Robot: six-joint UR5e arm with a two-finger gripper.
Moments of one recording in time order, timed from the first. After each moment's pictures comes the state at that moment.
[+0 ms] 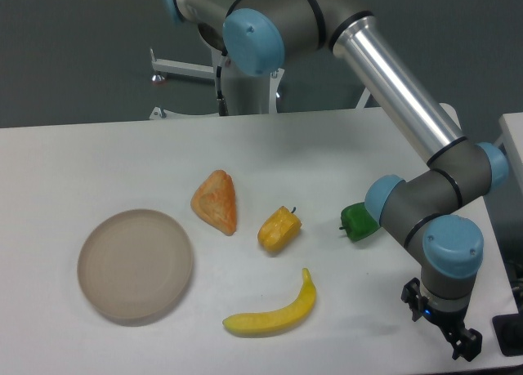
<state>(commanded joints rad) 2.36 -2.66 -0.56 -1.19 1.62 1.48</state>
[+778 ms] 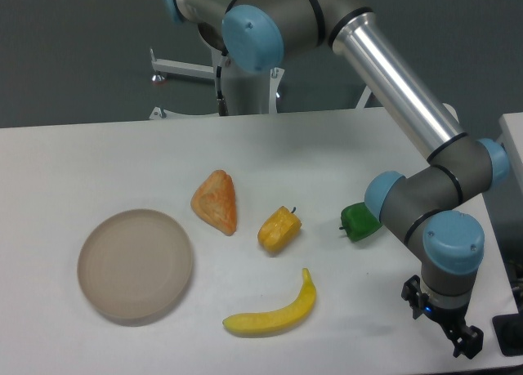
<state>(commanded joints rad) 2.36 -2.61 -0.58 -1.25 1.62 1.47</state>
